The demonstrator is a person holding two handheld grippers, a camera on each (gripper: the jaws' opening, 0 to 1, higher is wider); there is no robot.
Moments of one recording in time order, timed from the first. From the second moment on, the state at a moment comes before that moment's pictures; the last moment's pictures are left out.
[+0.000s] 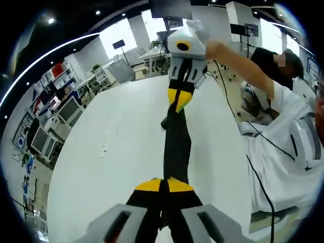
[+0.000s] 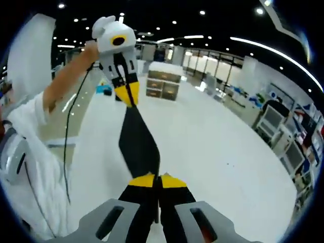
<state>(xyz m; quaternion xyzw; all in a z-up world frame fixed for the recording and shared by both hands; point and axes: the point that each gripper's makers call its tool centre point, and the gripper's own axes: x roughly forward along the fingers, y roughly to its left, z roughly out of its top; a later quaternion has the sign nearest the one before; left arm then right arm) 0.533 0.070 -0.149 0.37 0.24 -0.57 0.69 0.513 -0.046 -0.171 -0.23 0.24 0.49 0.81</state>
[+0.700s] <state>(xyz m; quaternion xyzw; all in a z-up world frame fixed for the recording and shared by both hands) 0.657 0.057 -0.126 0.45 0.14 -0.44 0.76 0.626 -0.061 -0.159 -0.28 0.21 0.33 0.87</state>
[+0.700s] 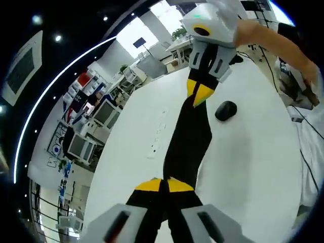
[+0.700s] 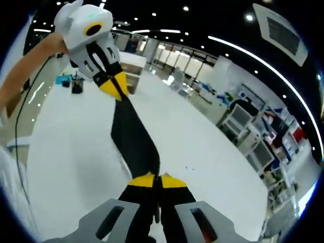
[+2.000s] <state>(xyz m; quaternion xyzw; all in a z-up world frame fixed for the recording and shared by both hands) 0.510 0.083 -0.265 0.40 0.17 -0.54 0.72 0.480 -0.040 -0.281 -0.26 0.23 0.45 0.83</state>
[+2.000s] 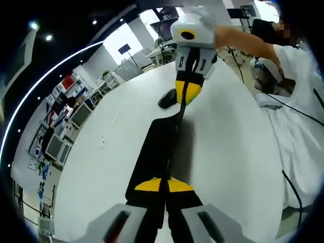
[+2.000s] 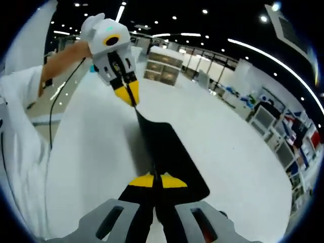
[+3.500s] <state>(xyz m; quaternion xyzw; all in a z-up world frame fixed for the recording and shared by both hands) 0.455 0.083 -0.343 0.36 0.24 -0.59 0.68 0.444 -0.049 -0.346 -0.23 0.28 0.47 0.80</state>
